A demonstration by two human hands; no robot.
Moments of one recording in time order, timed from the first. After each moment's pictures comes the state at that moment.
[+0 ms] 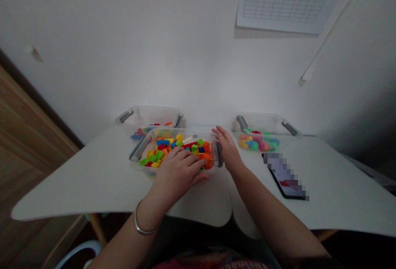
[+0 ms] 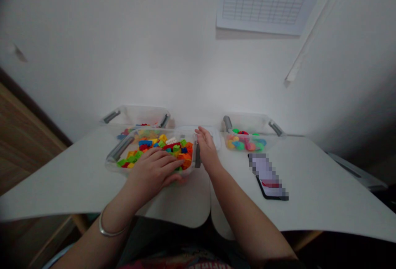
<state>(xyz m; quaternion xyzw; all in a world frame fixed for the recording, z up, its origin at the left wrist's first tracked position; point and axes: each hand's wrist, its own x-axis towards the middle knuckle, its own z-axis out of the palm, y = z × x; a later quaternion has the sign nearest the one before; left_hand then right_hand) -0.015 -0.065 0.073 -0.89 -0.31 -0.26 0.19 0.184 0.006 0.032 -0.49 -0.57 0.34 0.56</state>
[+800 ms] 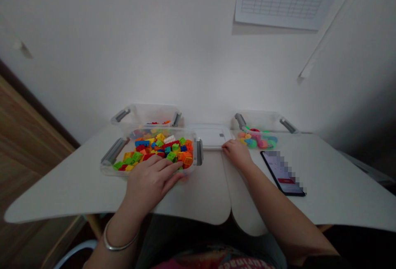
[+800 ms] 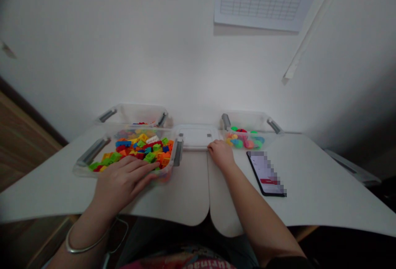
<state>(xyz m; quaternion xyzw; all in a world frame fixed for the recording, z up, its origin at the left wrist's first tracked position) -0.065 -0.079 0.067 -0.86 -0.36 -0.28 0.24 0.248 0.014 0.007 -0.62 -0.77 -0.06 0.11</state>
